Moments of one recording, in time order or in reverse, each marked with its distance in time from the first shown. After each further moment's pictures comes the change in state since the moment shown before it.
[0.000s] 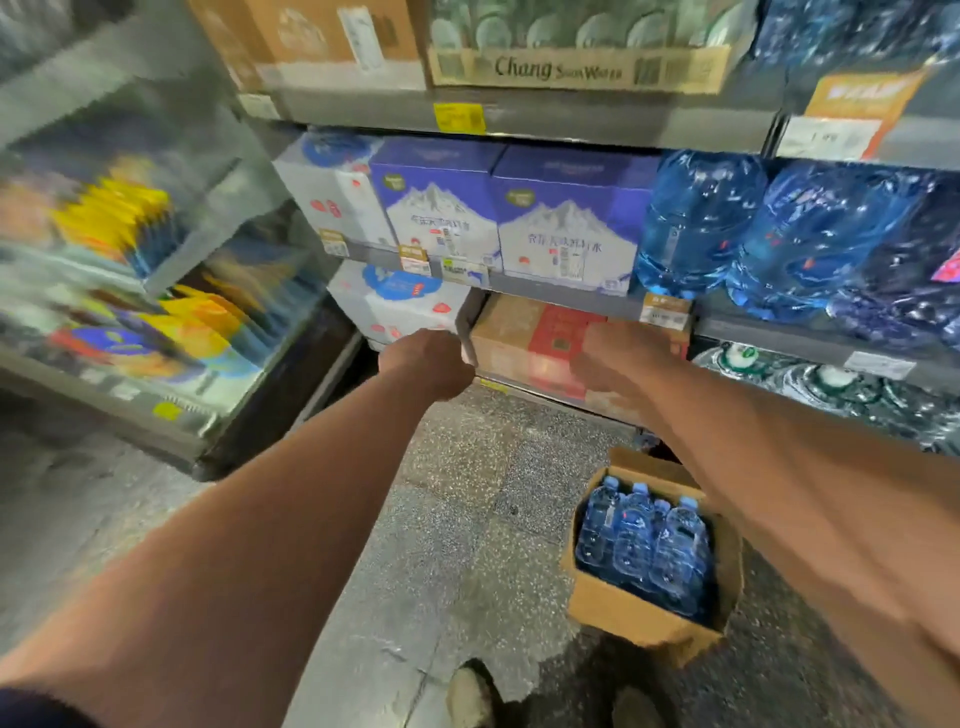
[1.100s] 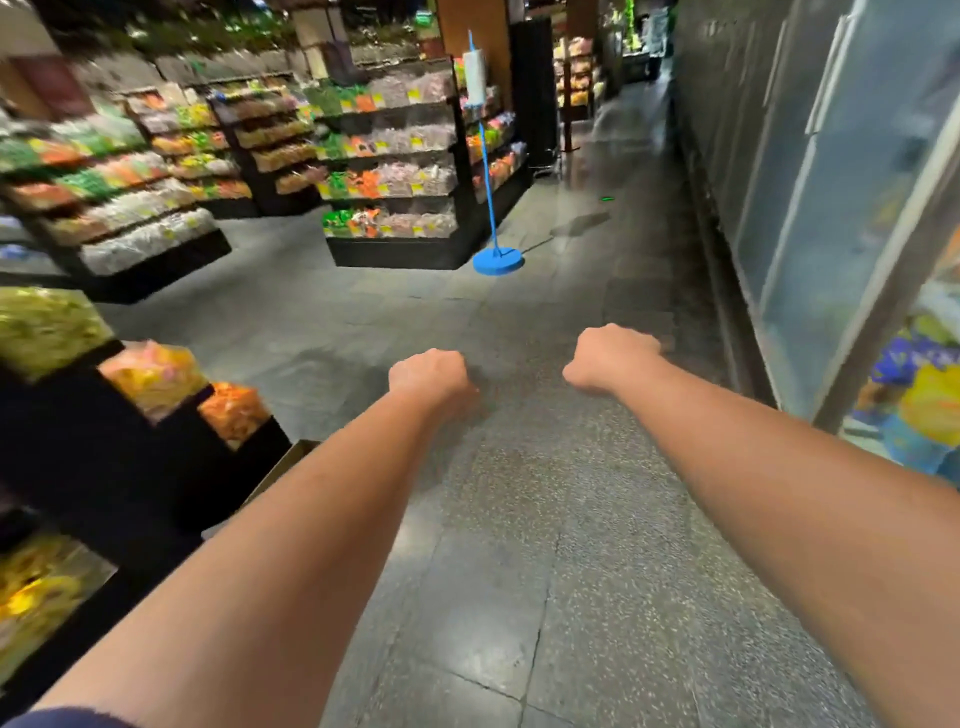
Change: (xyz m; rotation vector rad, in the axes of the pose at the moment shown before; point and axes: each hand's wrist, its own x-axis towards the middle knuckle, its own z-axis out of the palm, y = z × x) left_hand -0.716 -0.367 0.102 -0.321 0.119 -1.430; right_hand -0.548 -0.544 0.037 -0.311 0.111 -1.389
